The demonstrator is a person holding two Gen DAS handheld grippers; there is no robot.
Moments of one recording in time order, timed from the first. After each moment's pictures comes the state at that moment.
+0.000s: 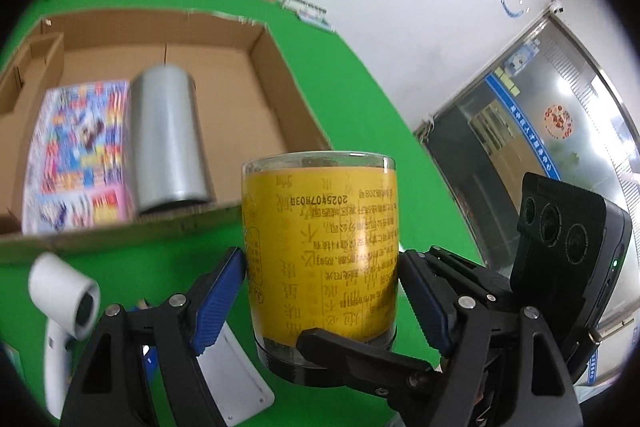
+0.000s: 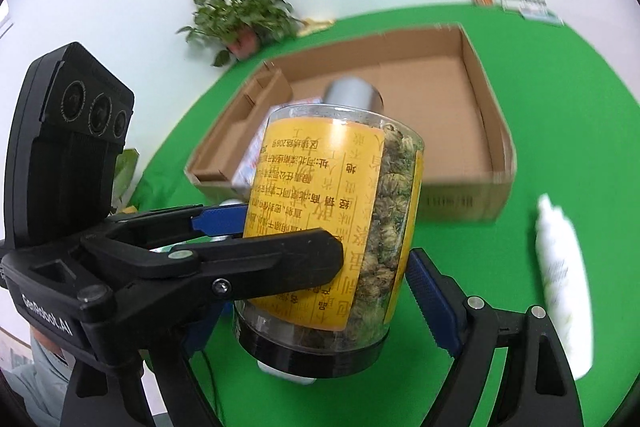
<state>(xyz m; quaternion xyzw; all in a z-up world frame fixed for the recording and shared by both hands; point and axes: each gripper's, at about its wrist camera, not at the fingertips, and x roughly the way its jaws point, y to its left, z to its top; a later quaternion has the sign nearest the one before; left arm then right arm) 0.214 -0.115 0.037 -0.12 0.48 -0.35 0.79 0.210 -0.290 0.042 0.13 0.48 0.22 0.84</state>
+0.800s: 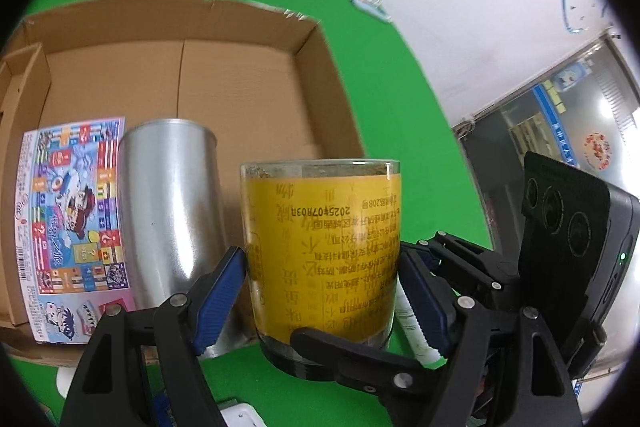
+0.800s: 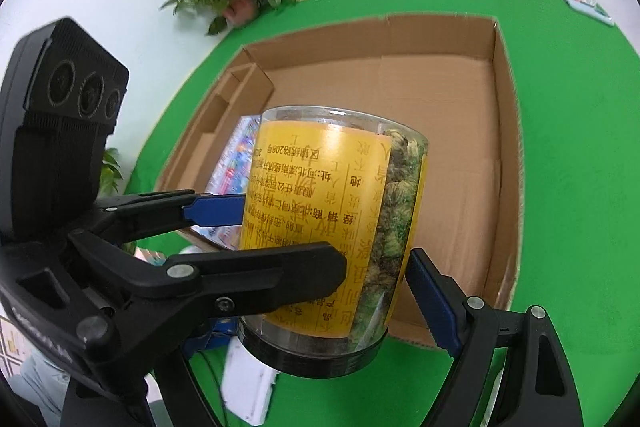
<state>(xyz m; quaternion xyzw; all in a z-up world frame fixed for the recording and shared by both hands) 0.339 -0.149 0.018 -0.13 0.57 -0.26 0.77 0.381 -0.315 0.008 0.11 0.56 0.27 0.77</state>
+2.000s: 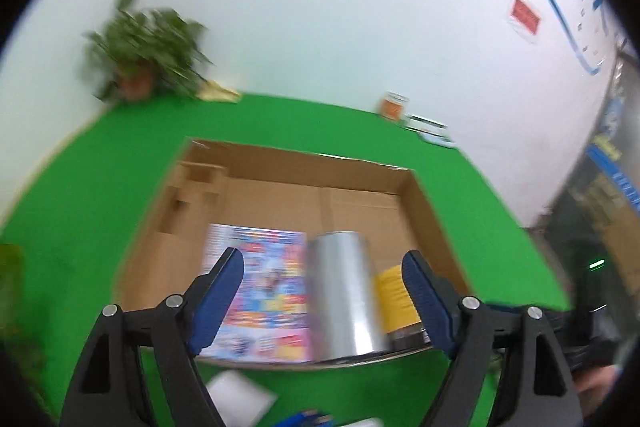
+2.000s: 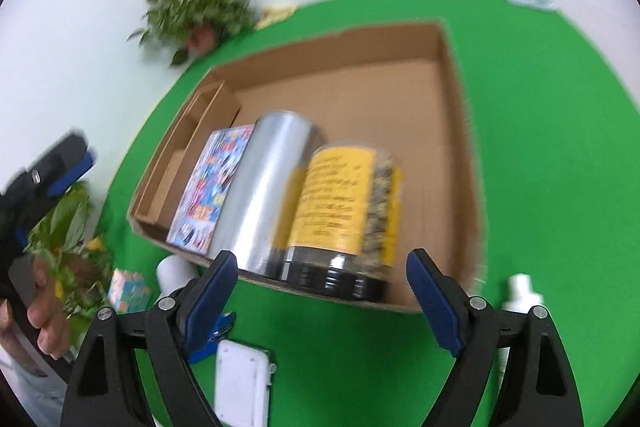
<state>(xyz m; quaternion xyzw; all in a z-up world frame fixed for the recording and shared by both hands) 0.245 -0.047 0.092 -0.05 0.33 -0.09 0.94 0.314 -0.314 0.010 0.13 0.51 0.16 0.83</state>
